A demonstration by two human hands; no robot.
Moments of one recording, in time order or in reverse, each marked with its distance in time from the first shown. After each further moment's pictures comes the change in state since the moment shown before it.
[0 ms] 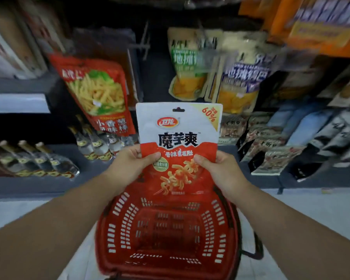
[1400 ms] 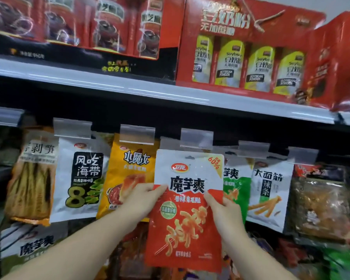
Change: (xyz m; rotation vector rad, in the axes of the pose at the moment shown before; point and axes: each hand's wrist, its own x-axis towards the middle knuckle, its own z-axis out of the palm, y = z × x) left_hand -0.091 0.662 0.177 0.082 0.133 0.496; right_hand -0.077 -0.621 -0.231 0.090 0.348 -0.551
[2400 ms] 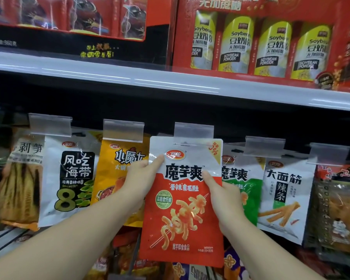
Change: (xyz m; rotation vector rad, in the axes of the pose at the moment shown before) left_hand 0.053 0.032 0.025 -0.167 0.234 0.105; right_hand 0.062 -0.014 0.011 0.012 -0.078 -0.040
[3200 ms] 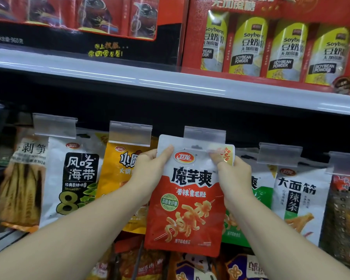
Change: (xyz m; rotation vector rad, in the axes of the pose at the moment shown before) left_hand 0.016 0.011 0.000 -0.110 -0.113 0.118; right_hand 0.036 -0.044 0.017 0.144 0.083 -0.158
